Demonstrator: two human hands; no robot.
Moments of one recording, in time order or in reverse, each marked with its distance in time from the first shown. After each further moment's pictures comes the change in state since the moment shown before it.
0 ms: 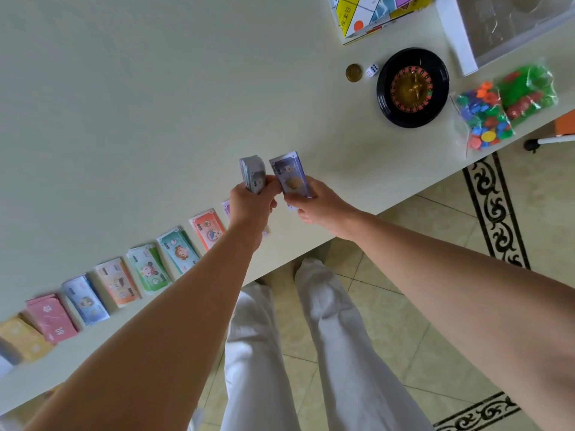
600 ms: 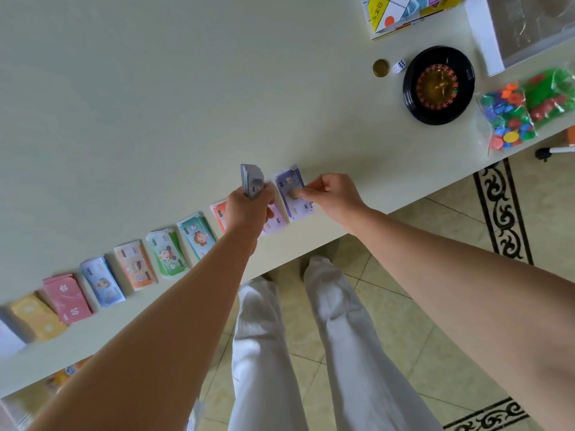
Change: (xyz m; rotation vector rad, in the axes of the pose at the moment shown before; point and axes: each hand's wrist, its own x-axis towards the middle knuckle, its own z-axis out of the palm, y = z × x) left_hand -0.007 -0.022 -0.046 0.068 0.062 -0.076; right_hand 0.012 0.013 0.023 -0.178 0.350 0.050
